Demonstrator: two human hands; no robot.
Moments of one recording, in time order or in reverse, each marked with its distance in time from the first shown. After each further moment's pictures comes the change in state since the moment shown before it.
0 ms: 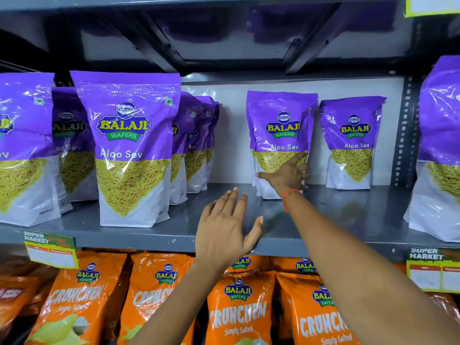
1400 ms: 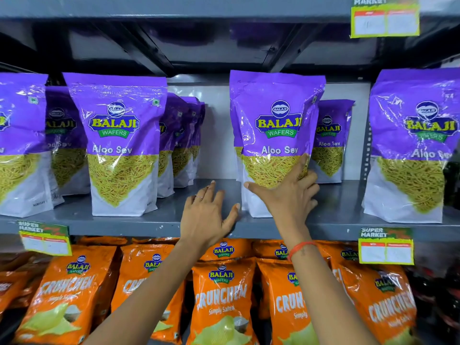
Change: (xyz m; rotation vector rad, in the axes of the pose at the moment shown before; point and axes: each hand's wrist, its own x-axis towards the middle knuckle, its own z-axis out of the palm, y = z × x) left_hand 0.002 0.000 -0.003 -0.012 -0.123 -0.049; right_hand -0.113 0.040 -0.093 -0.076 0.203 -0.169
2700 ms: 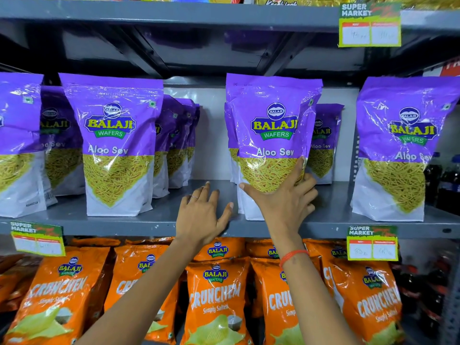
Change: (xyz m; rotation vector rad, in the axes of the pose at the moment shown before) left_hand 0.000 0.002 -0.007 0.001 -0.075 -0.022; right_hand -0.016 0.005 -0.007 -0.011 0.150 -0.019
